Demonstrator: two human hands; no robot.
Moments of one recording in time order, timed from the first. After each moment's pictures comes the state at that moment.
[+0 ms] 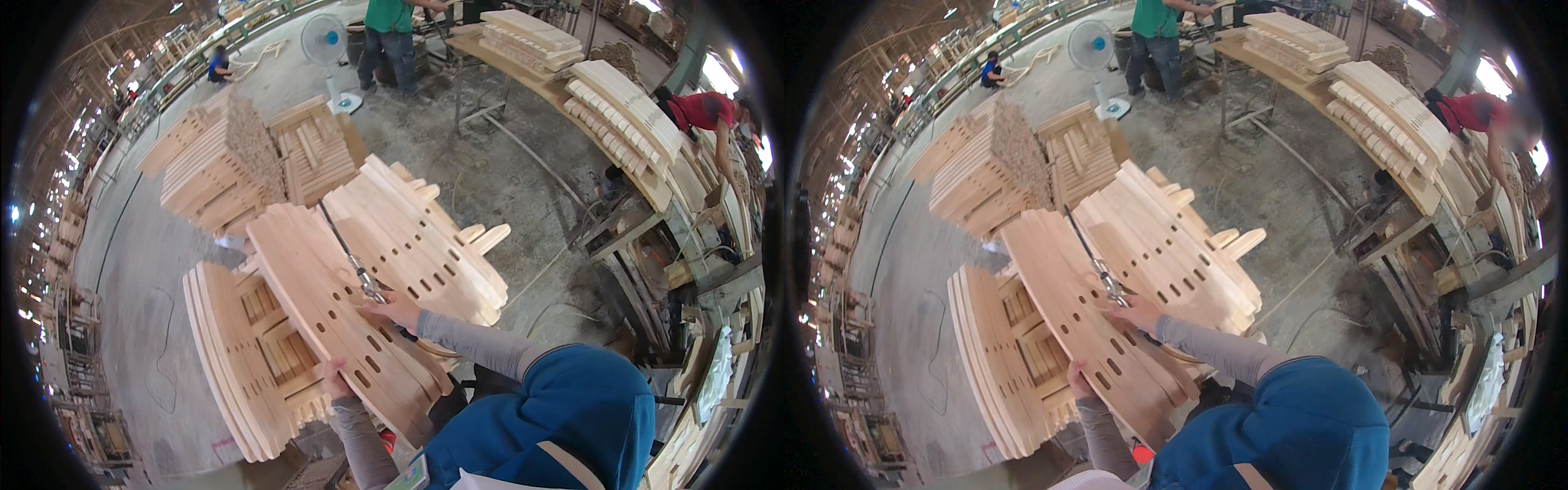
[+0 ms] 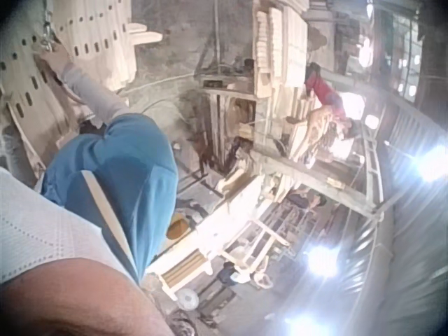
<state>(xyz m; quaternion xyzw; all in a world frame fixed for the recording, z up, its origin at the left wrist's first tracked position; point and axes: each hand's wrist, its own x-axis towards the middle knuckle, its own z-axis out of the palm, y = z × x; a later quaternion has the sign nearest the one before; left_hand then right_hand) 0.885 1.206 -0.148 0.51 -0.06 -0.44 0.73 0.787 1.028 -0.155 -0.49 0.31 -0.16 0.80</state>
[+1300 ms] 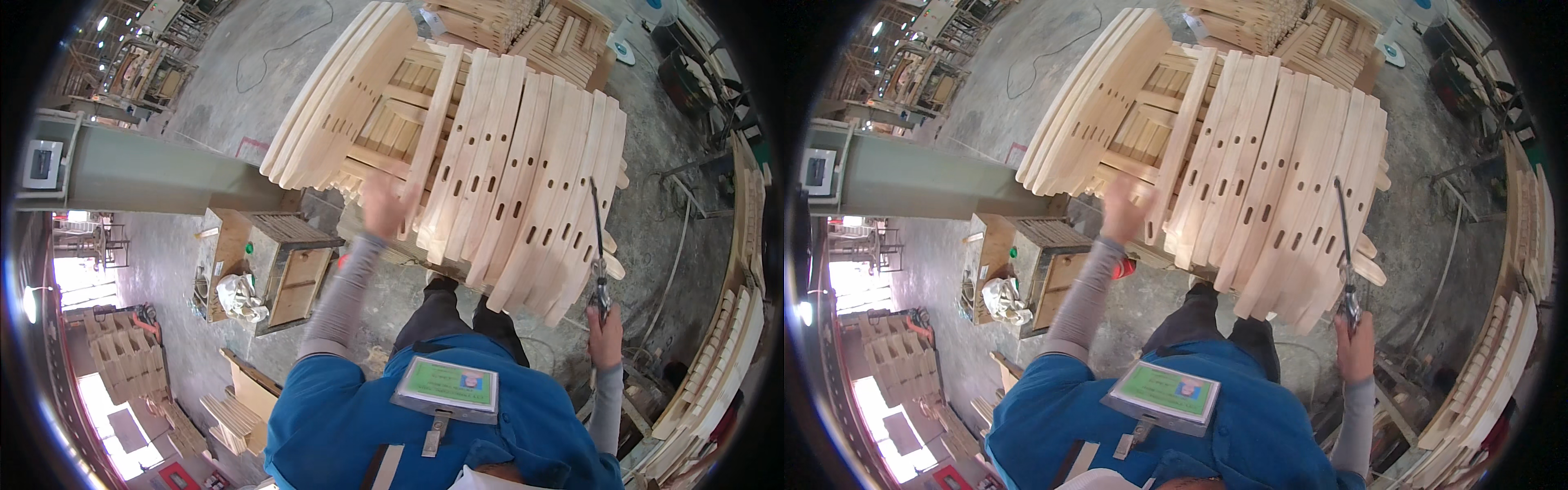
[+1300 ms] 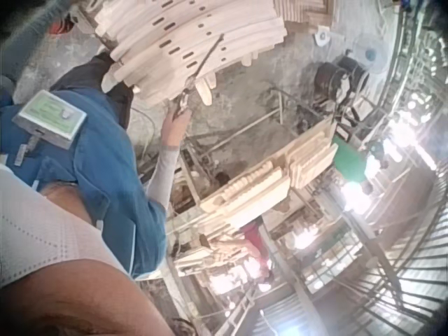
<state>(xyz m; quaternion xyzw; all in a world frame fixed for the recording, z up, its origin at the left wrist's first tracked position) 0.825 1.269 -0.153 0.93 -0.25 0.12 0.27 0.497 0.950 -0.089 -0.90 0.27 -0.01 0.33</state>
